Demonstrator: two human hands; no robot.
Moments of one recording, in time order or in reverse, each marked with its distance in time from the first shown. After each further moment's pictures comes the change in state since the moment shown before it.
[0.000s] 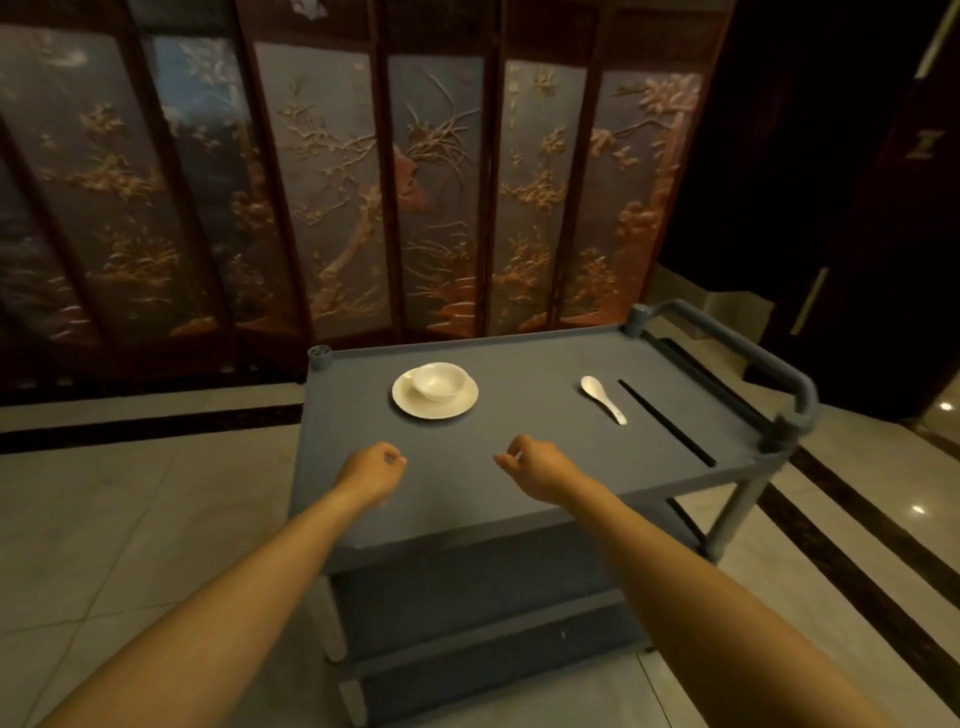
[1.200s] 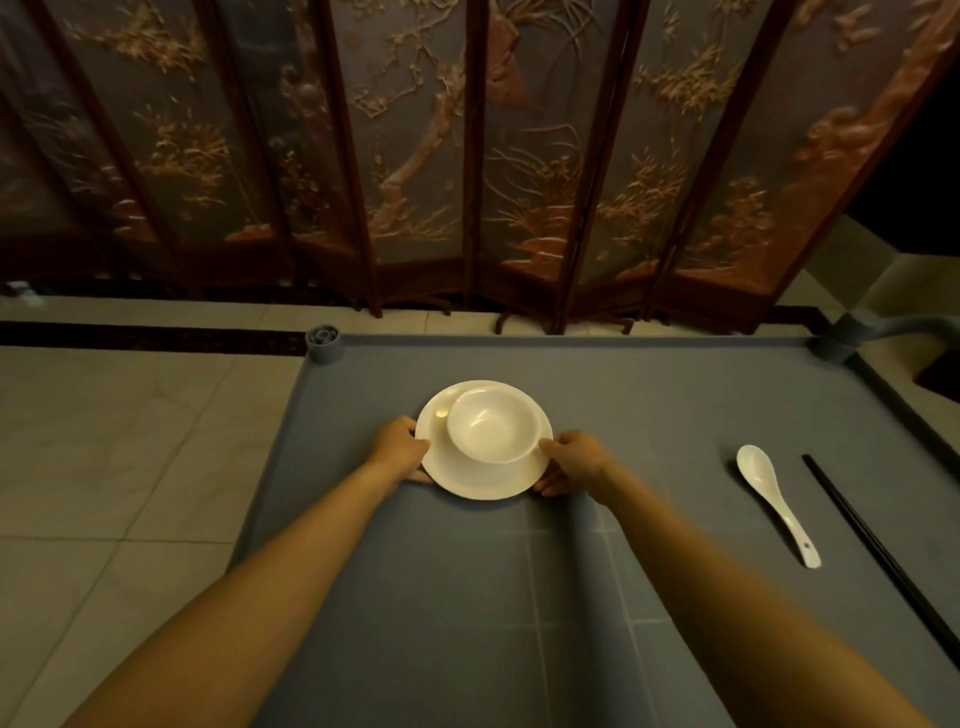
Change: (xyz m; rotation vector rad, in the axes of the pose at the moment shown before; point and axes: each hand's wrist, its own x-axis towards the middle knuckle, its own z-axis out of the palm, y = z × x) left_hand 0.288 -0.011 0.039 -0.491 0.022 -0.371; right_hand 0.341 0.023 0.022 0.546 -0.268 0.280
